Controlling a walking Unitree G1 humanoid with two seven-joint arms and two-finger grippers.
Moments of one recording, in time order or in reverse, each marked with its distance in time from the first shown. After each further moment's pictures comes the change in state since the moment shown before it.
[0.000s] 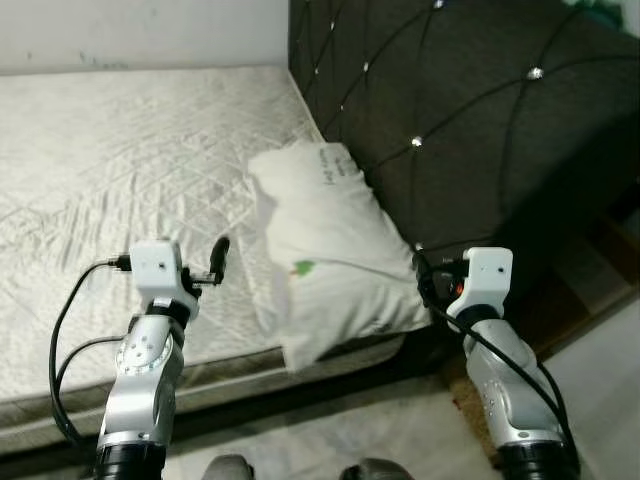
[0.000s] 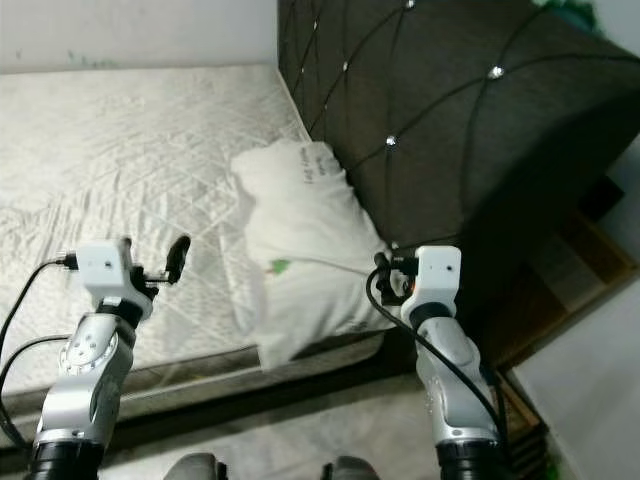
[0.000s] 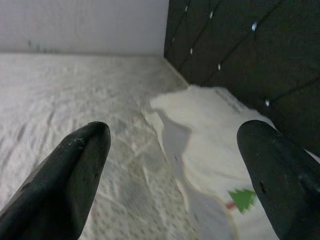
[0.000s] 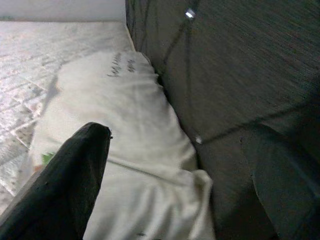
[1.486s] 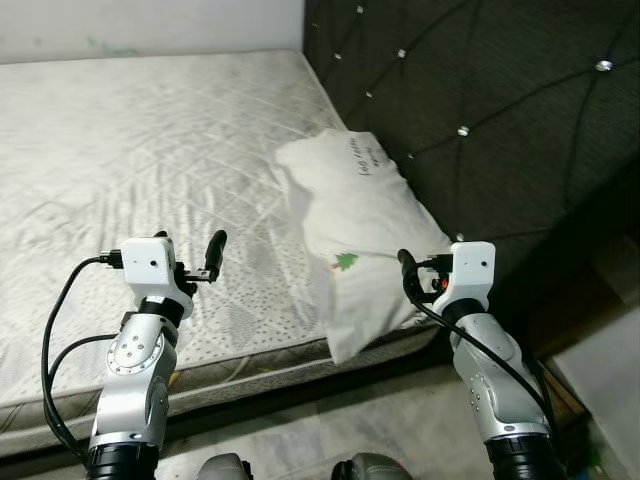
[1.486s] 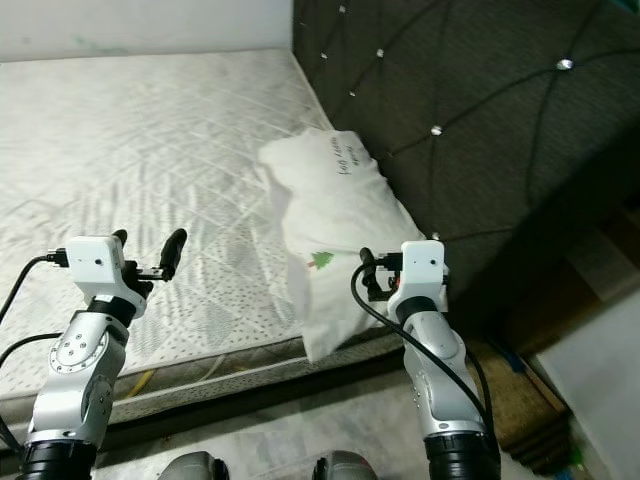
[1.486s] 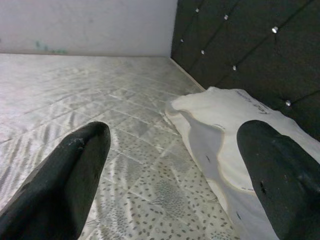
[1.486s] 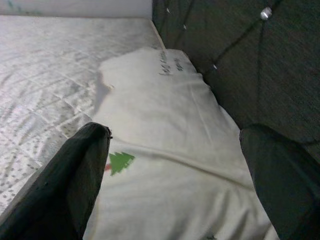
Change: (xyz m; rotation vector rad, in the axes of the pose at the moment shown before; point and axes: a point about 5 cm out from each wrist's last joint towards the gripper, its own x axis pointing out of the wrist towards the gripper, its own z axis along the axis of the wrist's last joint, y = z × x) left arm -0.003 0.001 0.001 -0.019 -0.015 -0.032; right arm 0.005 0.009 0.003 -0.021 -0.016 0.033
